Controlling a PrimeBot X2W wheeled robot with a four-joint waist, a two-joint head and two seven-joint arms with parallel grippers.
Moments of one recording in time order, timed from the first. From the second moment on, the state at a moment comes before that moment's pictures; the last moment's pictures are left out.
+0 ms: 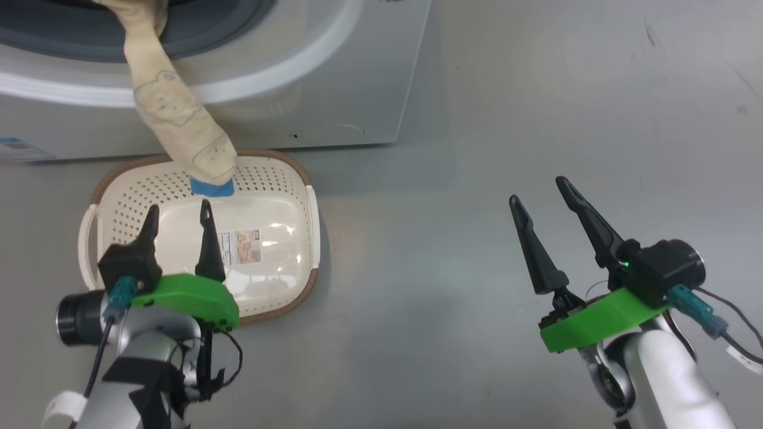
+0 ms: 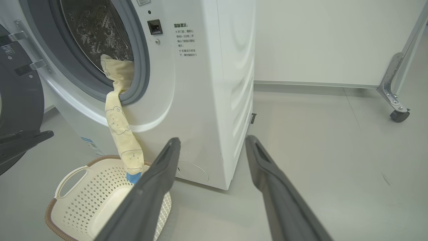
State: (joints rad) left arm -0.37 0.27 -0.40 0.26 -0.44 0.24 -0.15; right arm -0.16 -0.05 0.17 0.05 0.11 0.12 -0.25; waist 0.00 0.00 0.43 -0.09
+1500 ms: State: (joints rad) left arm -1.09 0.31 -0.33 1.19 -0.57 -0.03 -0.13; right arm -0.38 -0.05 0.28 0.05 0.21 0.12 -0.25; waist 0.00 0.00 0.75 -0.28
